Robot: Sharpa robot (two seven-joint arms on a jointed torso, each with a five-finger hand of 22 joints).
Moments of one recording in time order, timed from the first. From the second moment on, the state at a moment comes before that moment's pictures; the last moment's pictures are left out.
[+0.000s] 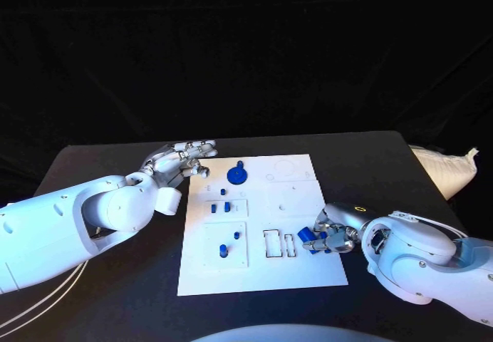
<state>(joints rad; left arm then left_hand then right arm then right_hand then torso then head) 1.16 -0.88 -0.02 1.58 0.16 -0.20 0.30 1.36 -0.11 0.43 0.02 0.11 1.03 0.18 0.10 0.07 1.15 0.10 0.17 0.09 1.26 0.01 1.01 0.49 0.16 1.20 0.12 0.64 0.93 0.93 -1.14 0.02 1.99 -1.56 -0.21 -0.62 1.24 -0.05 -0.14 0.29 0.30 1.06 0.10 0.20 0.14 1.38 0.02 1.13 1.14 1.47 -0.04 1.44 1.30 0.04 1.46 0.06 1.51 1.31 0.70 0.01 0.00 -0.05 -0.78</state>
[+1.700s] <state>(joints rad) 1.15 -0.89 -0.02 1.58 0.15 -0.19 0.29 1.36 -0.11 0.43 0.01 0.11 1.03 0.18 0.10 0.07 1.15 0.10 0.17 0.09 1.26 0.02 1.01 0.49 0.16 1.20 0.12 0.63 0.93 0.92 -1.01 0.04 2.00 -1.46 -0.28 -0.59 1.27 0.05 -0.18 0.29 0.43 1.09 0.08 0.24 0.19 1.40 0.00 1.14 1.19 1.46 -0.06 1.44 1.30 0.04 1.46 0.06 1.51 1.31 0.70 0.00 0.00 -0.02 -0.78</state>
